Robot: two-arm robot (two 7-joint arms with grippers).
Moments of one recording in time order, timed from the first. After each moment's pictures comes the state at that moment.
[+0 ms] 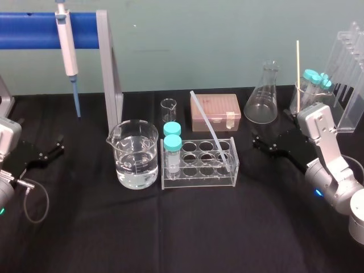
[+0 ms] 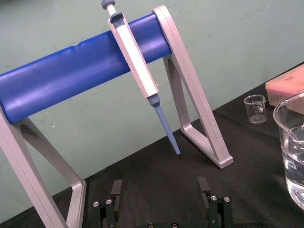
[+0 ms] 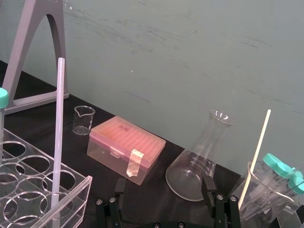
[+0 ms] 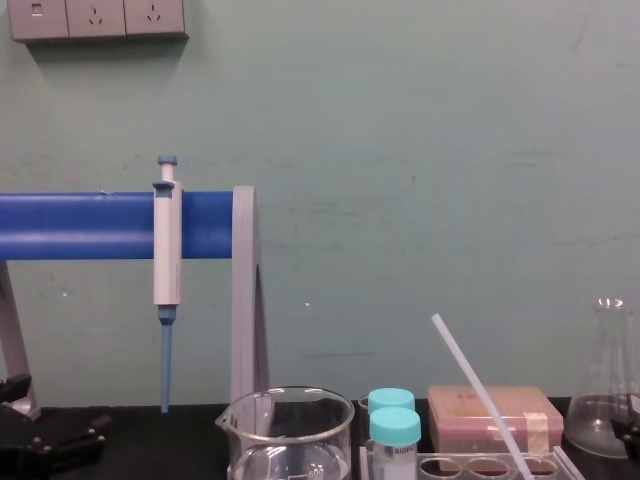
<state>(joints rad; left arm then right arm) -0.20 0.60 0.45 -1.41 -0.25 -0.12 0.03 0.20 0.60 -0.45 -1.41 0.25 -0.12 -0.03</state>
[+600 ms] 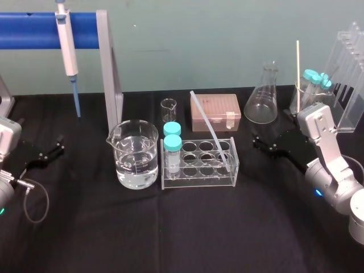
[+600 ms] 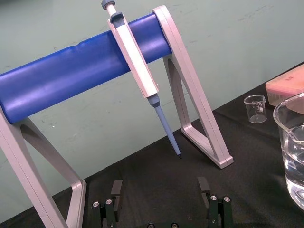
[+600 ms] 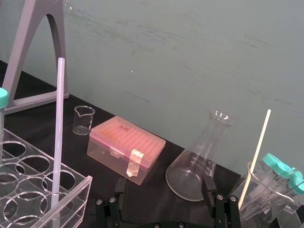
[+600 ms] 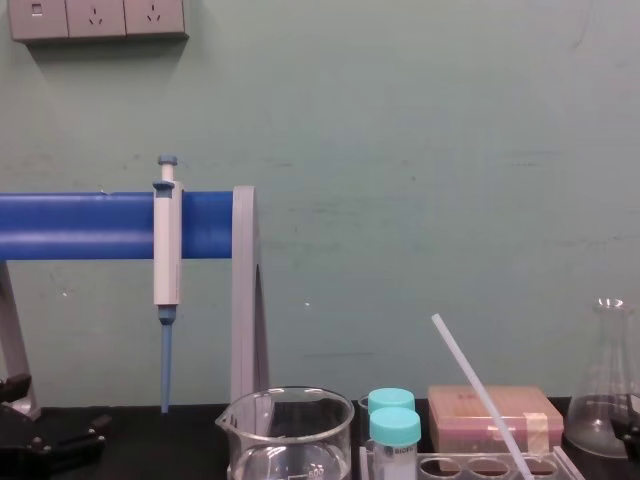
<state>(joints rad) -0.20 0.60 0.45 -1.41 -0.25 -0.12 0.03 0.20 0.60 -0.45 -1.41 0.25 -0.12 -0.03</state>
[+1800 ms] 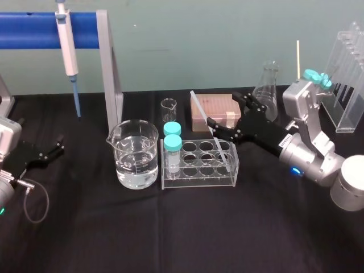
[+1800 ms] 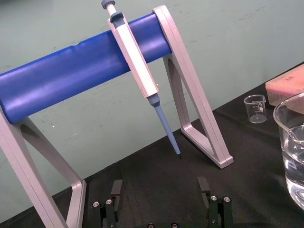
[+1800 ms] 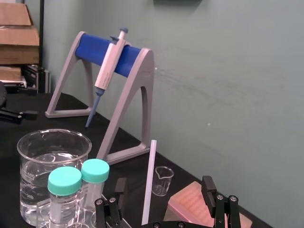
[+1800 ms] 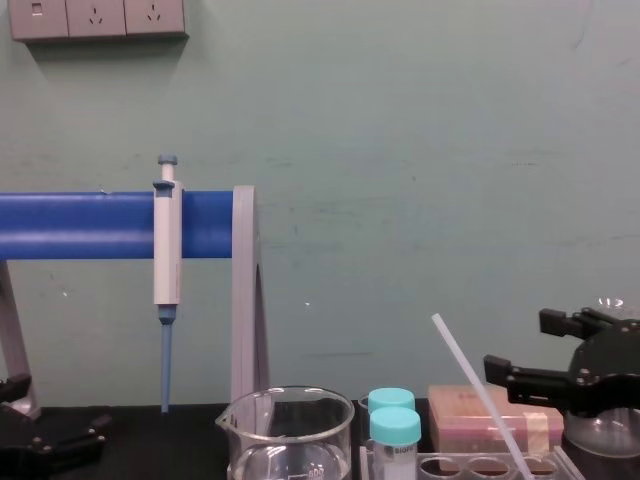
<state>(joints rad) -0.20 0.60 0.45 -1.41 -0.25 -0.12 0.03 0.36 0.52 -0.46 -1.30 0.35 -0.25 0.41</state>
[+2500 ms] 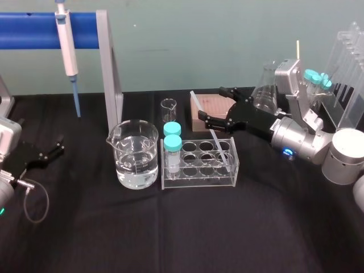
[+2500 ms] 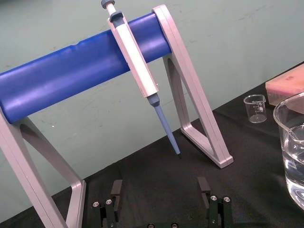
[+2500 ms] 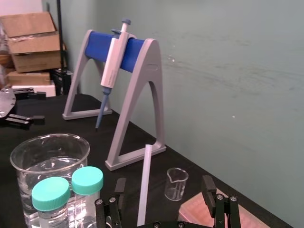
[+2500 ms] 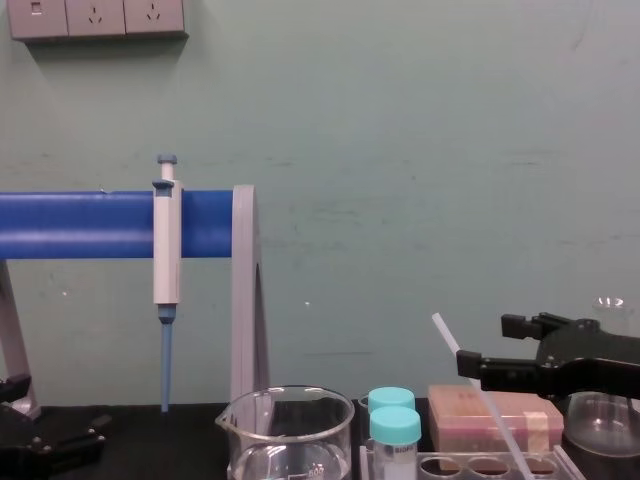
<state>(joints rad) -0.20 0.60 0.45 -1.41 -0.25 -0.12 0.03 0.54 0.42 -0.45 -1.03 0.41 -0.21 0.66</state>
